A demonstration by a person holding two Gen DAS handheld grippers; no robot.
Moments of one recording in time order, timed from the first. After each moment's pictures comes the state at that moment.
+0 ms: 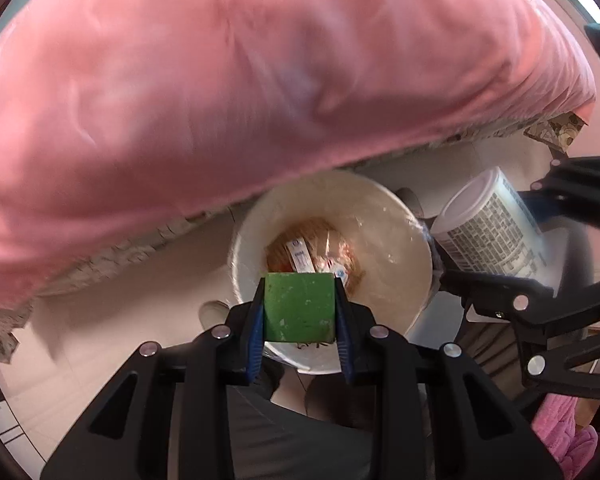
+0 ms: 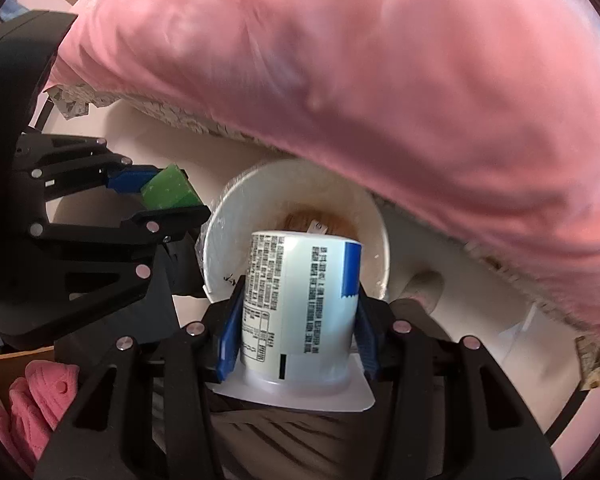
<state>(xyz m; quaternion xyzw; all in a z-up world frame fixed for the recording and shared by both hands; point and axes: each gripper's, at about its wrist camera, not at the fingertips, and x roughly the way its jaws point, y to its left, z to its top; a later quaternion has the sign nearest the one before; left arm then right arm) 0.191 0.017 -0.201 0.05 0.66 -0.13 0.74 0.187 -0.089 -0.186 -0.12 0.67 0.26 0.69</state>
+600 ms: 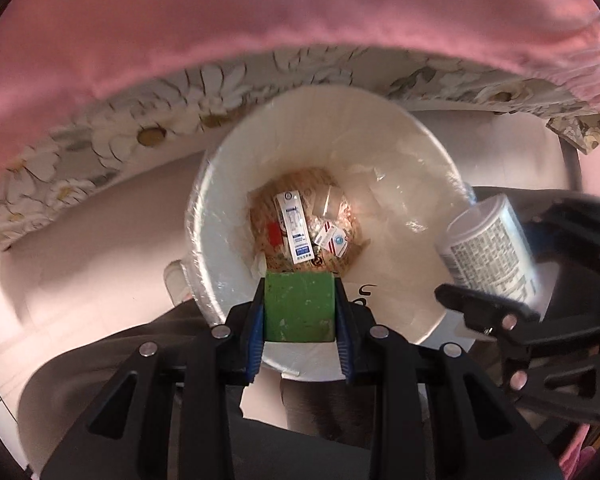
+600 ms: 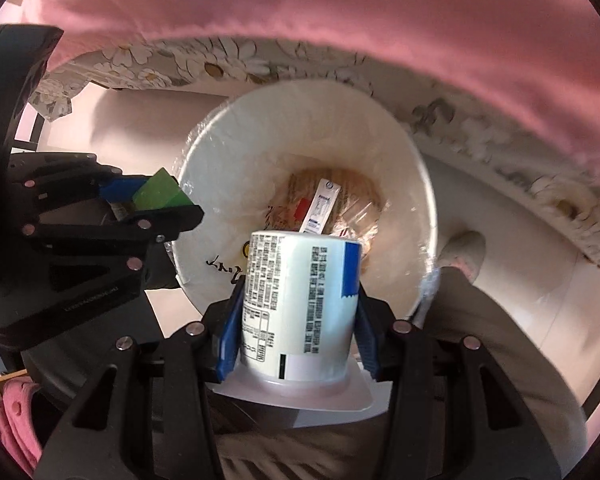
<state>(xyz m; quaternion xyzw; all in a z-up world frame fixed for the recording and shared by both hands) 0.189 0.021 -0.302 0.00 0.72 -0.11 0.69 0.173 -0.100 -0.288 -0.07 0.71 0.25 0.65</state>
